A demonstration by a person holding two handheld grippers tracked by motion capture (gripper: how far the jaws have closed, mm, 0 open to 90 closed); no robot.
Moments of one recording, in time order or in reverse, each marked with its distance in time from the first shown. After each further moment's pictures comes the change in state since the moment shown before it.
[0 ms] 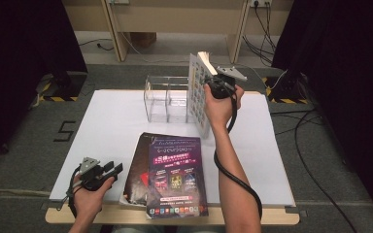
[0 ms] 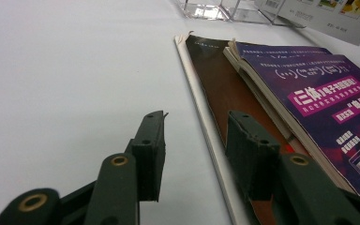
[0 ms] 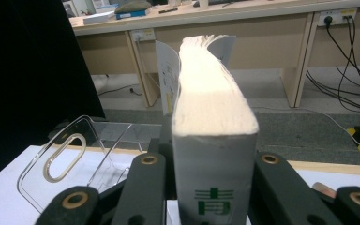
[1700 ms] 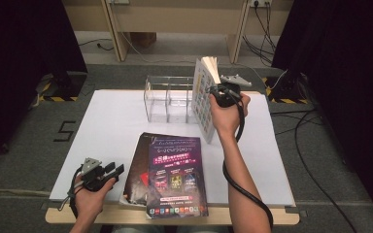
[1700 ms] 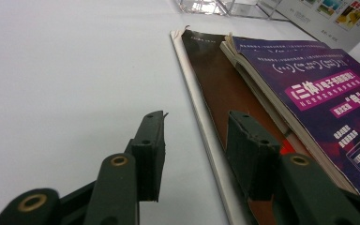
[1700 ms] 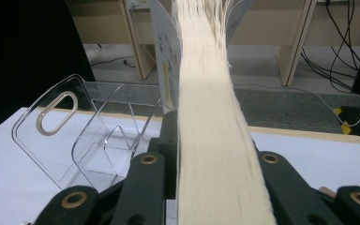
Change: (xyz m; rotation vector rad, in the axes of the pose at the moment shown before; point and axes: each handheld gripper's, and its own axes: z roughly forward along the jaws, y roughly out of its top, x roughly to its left) left arm -0.003 -0.002 0.001 0.011 -0.004 0.006; right arm -0.008 -0.011 -0.024 0.109 -0.022 -0.046
